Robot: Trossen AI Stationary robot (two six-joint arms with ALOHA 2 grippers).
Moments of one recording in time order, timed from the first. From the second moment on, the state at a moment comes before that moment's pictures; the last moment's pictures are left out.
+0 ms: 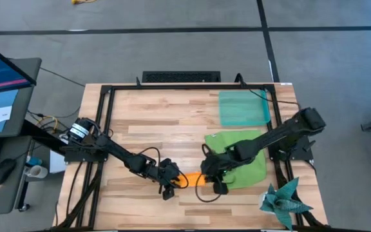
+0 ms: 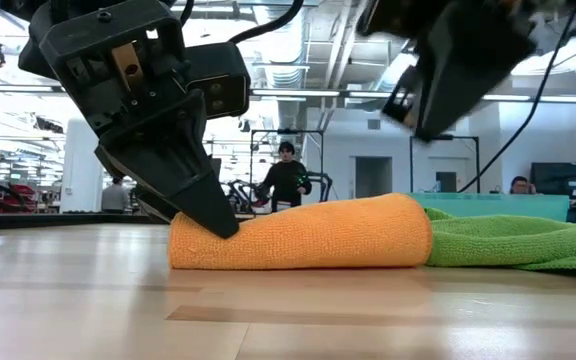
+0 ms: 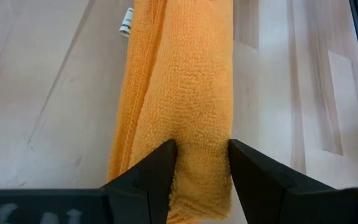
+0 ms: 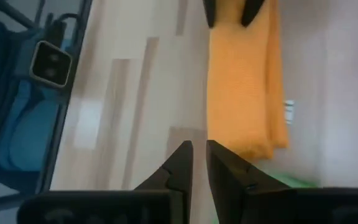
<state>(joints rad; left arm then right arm) -0.41 1.85 0.86 0.16 -0.11 -0.66 0.37 1.65 1.01 -0.30 -0.19 0.29</state>
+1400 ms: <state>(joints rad) -0.41 1.85 0.86 0.17 -0.11 -0.65 0.29 2.00 1.13 -0.17 -0.27 0.36</state>
